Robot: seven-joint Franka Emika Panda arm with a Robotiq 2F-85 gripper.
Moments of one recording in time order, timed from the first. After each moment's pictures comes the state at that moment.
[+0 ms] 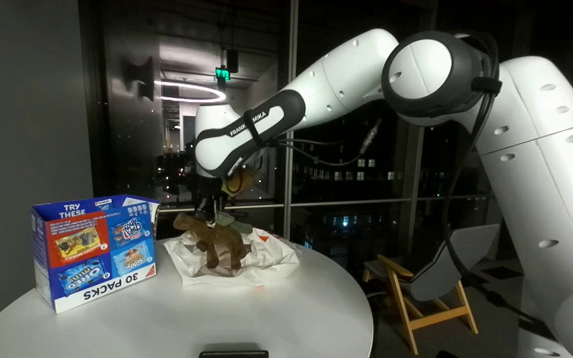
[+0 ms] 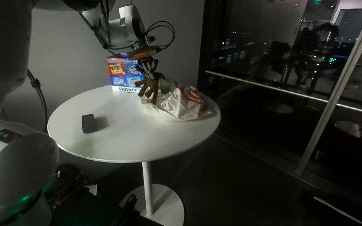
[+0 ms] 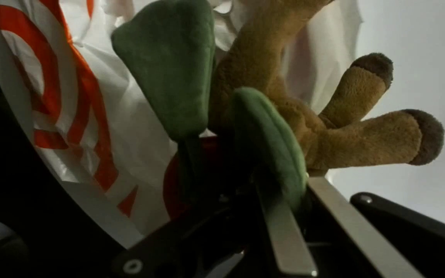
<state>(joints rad) 0.18 0.40 0.07 -1.60 -0.30 2.25 -0.11</state>
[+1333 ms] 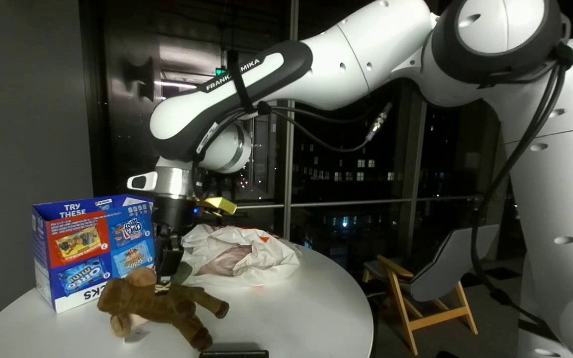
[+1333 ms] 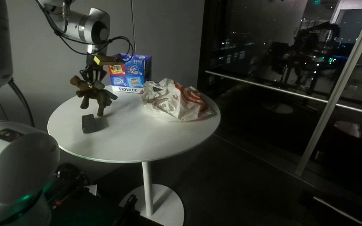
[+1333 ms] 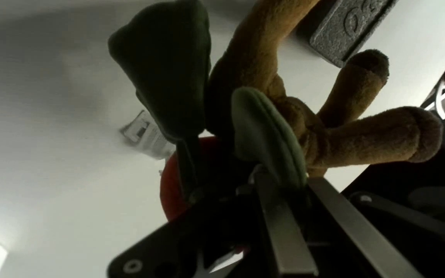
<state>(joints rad) 0.21 0.26 0.31 -1.85 0.19 2.11 -1.04</state>
